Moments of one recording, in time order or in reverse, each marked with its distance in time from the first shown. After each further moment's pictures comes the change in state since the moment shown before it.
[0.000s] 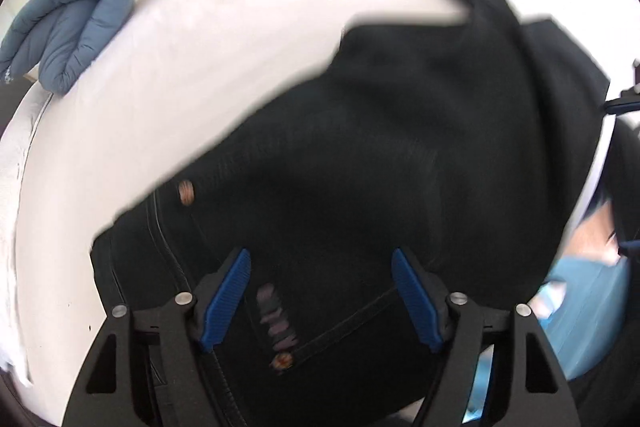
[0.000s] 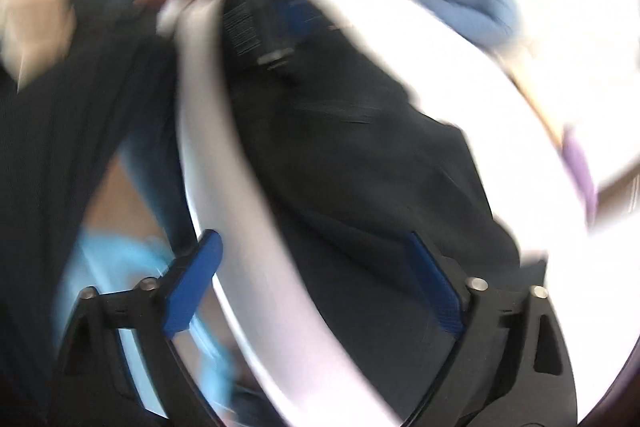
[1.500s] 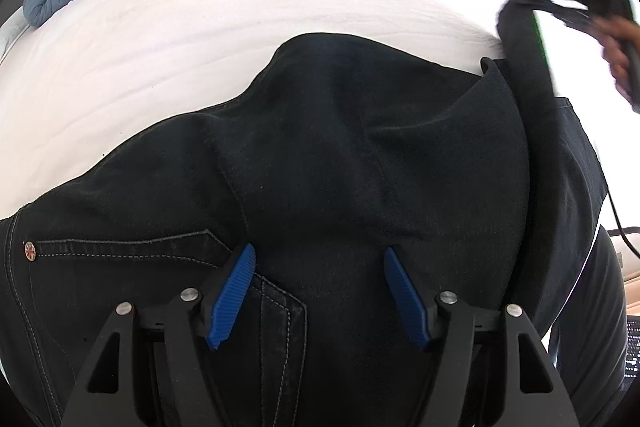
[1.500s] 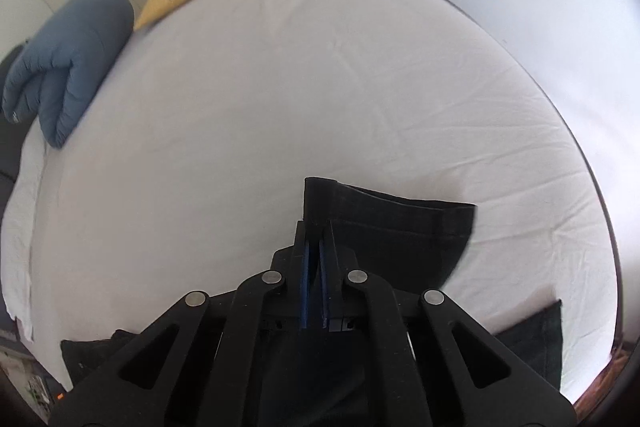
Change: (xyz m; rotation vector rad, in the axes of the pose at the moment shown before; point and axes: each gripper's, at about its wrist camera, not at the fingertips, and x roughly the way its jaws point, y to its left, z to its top) left arm 0.076 -0.055 0.046 -0.257 0.035 -0.160; right arm 0.045 -0.369 0.010 1.207 0.029 -0.295
